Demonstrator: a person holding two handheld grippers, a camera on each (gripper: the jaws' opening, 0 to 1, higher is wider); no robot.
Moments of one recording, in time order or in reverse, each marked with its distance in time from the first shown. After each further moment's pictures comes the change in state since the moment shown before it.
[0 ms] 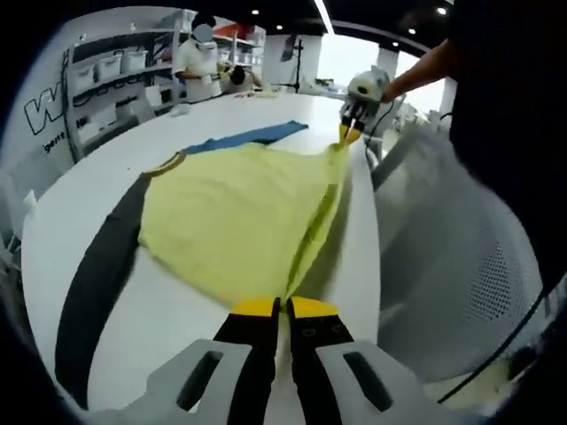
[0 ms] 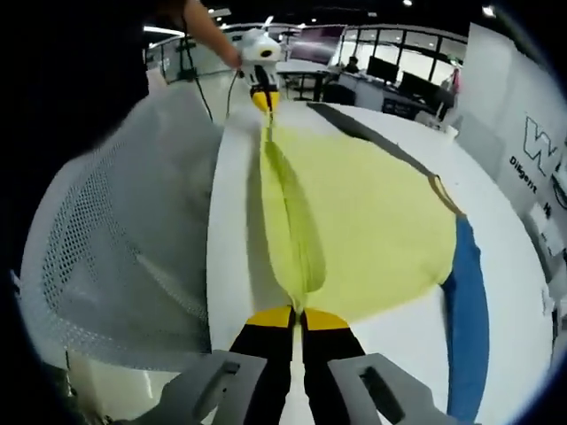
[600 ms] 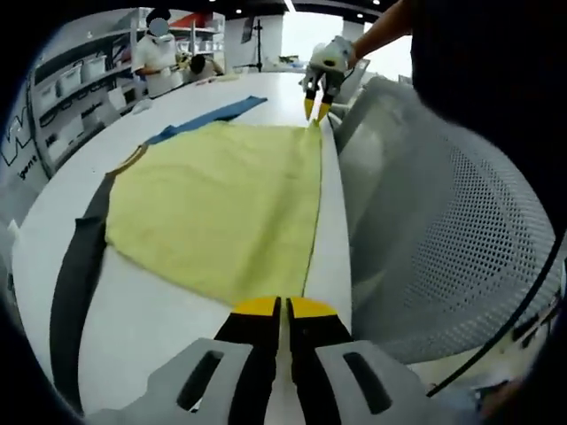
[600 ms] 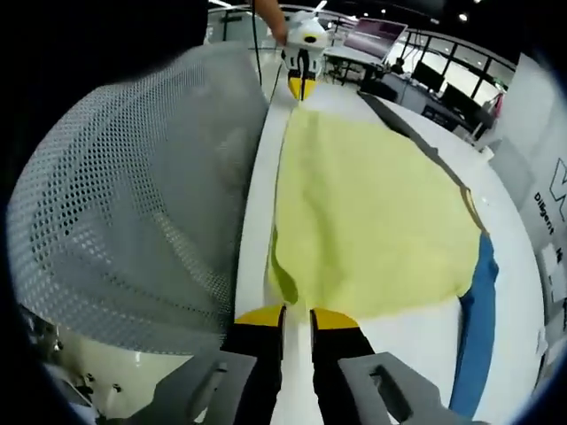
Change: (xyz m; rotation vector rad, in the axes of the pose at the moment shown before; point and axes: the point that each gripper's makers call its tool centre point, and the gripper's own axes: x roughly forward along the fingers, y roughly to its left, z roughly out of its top) left arm 0.008 -0.029 -0.029 0.095 0.084 -0.073; right arm 0.006 0.029 -0.015 -0.102 0.043 0.071
